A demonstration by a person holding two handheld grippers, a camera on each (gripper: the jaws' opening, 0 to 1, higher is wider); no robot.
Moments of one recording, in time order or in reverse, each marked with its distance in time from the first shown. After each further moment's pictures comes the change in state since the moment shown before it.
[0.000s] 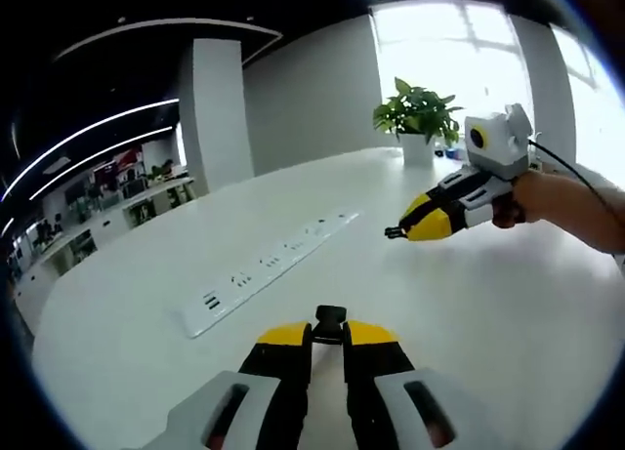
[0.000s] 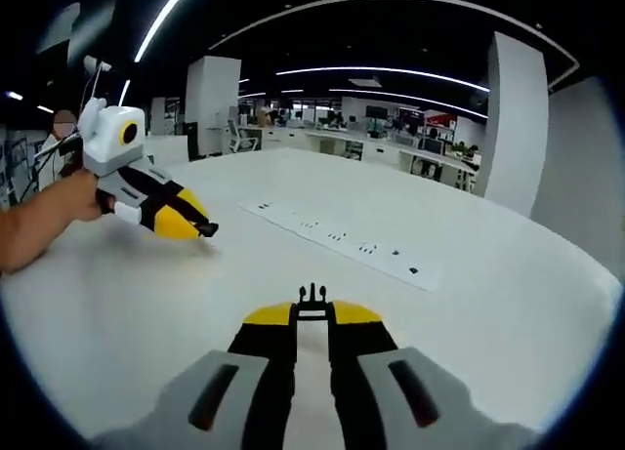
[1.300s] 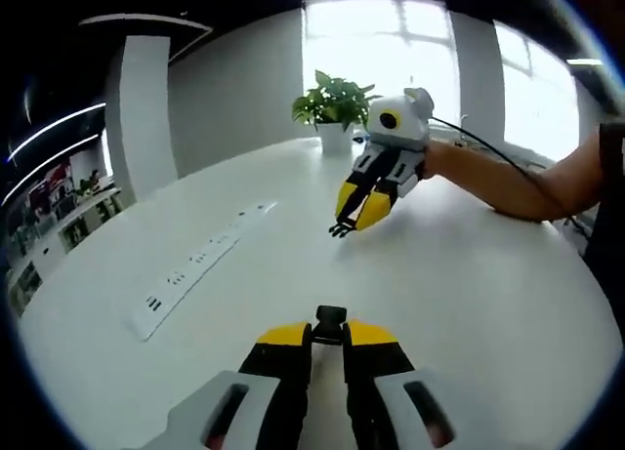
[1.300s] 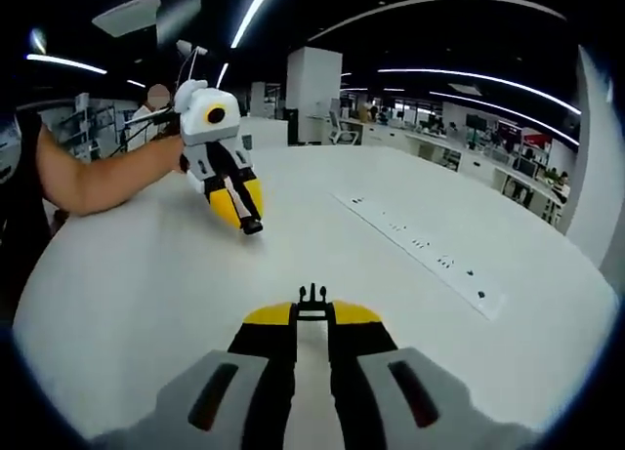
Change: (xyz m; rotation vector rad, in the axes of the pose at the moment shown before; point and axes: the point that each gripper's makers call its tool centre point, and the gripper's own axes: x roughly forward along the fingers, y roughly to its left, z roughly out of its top) left arm -0.011 -0.013 -0.011 0.153 0.044 -0.267; right arm -0.018 0.040 -0.001 -0.142 -0.015 0.391
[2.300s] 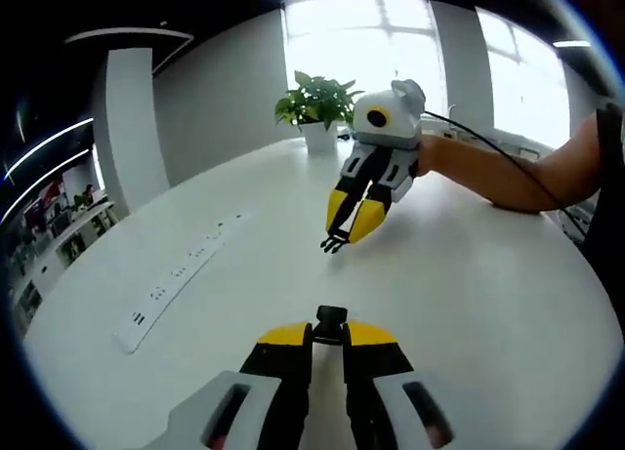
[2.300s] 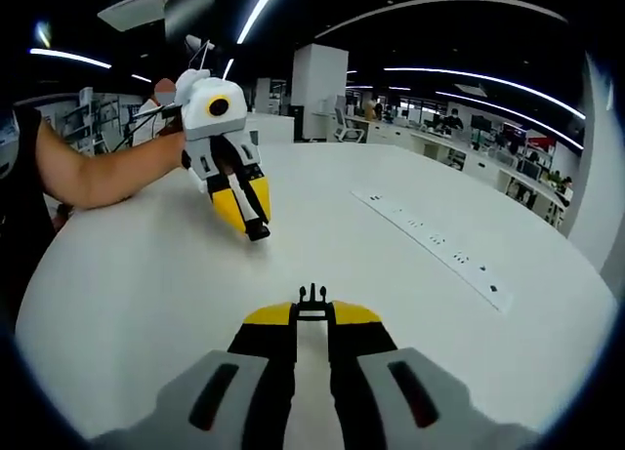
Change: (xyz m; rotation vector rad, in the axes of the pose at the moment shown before) left arm 0.000 -0.044 0.004 0.038 0.017 -0.066; right arm -0.005 0.032 -0.001 -0.017 0.010 0.020
